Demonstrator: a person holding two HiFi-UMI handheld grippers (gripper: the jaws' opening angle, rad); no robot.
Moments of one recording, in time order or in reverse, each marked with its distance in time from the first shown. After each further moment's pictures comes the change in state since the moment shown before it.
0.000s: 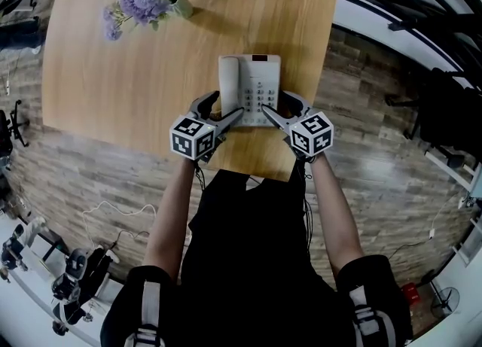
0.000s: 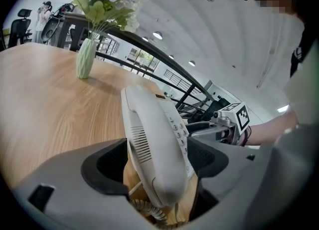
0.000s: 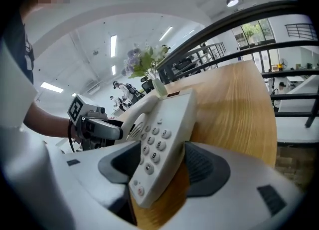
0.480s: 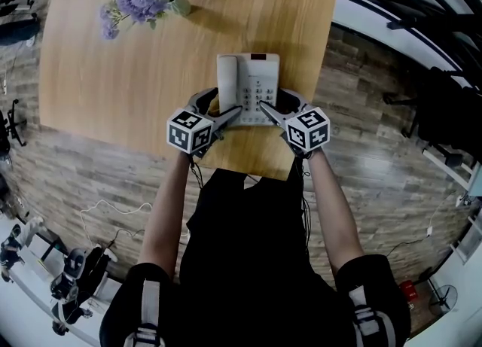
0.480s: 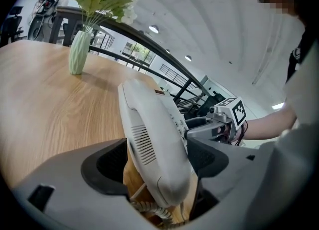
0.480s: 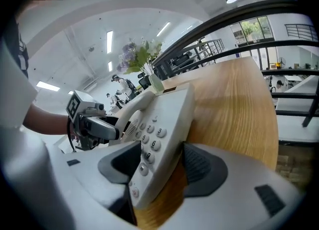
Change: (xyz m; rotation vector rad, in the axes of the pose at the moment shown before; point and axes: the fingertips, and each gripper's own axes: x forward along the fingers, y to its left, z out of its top) left arm 0.008 0.004 -0.003 0.024 0.066 -0.050; right arm 0.009 -0.008 -0.002 0.020 0.044 -0.023
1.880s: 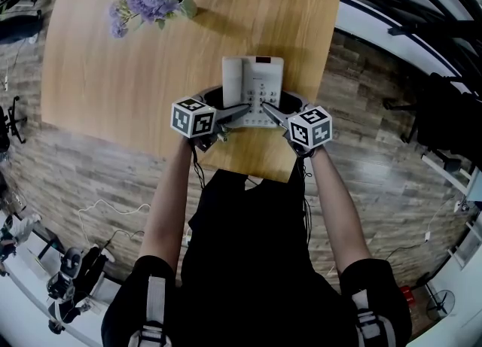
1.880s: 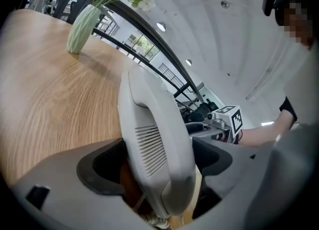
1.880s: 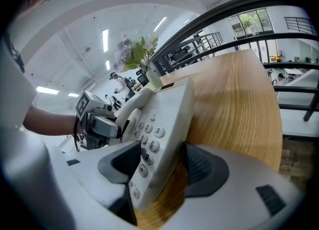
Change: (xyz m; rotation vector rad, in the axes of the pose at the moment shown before) left arm 0.018 0.004 0.003 -0.136 0.024 -0.136; right arm 0.005 -0.002 -0.003 0.039 0.062 0.009
